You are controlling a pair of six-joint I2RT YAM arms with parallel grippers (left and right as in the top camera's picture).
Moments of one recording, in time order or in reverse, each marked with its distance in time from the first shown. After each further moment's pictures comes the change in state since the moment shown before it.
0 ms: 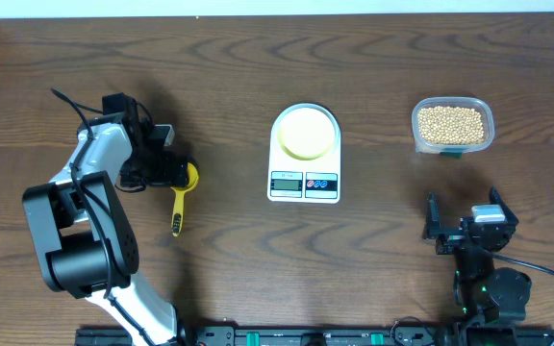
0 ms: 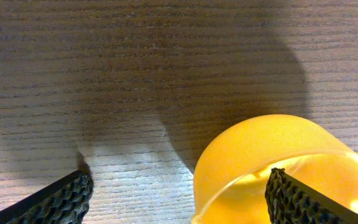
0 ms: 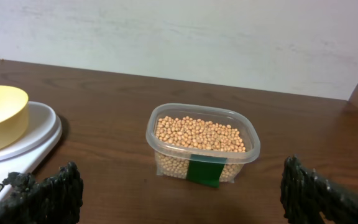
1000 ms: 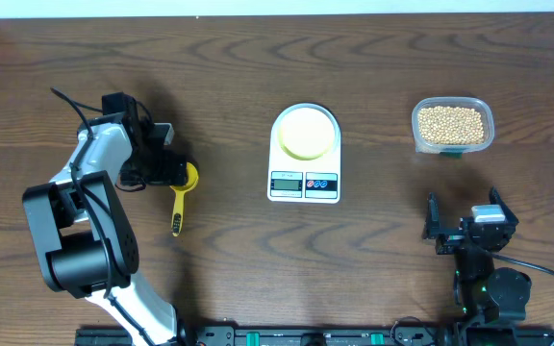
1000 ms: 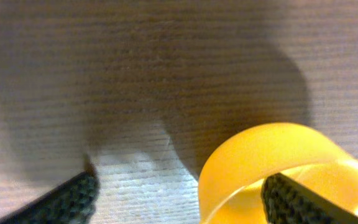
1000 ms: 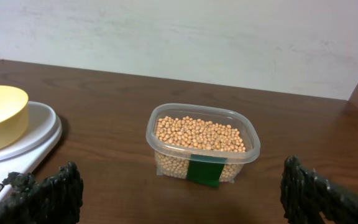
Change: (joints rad) left arm 0.000 0.001 0.000 0.019 -0.002 -0.002; right arm 0.000 0.000 0.000 0.000 0.000 0.000
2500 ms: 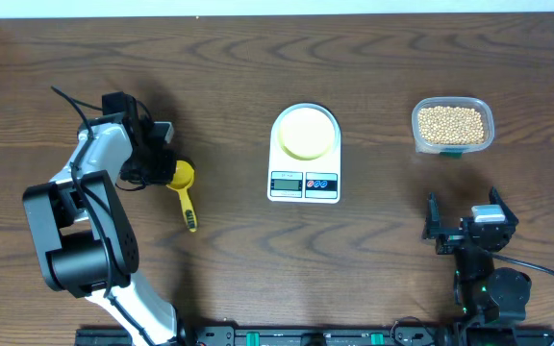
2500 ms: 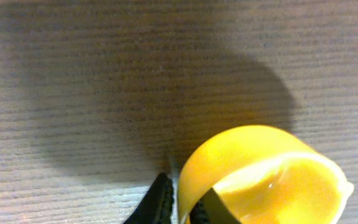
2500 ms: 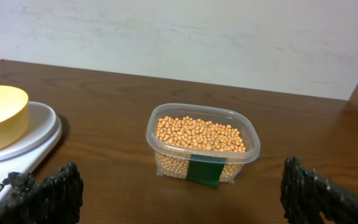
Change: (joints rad) left arm 0.000 0.002 0.000 0.016 0.000 0.005; right arm 0.000 0.000 0.000 0.000 0.000 0.000
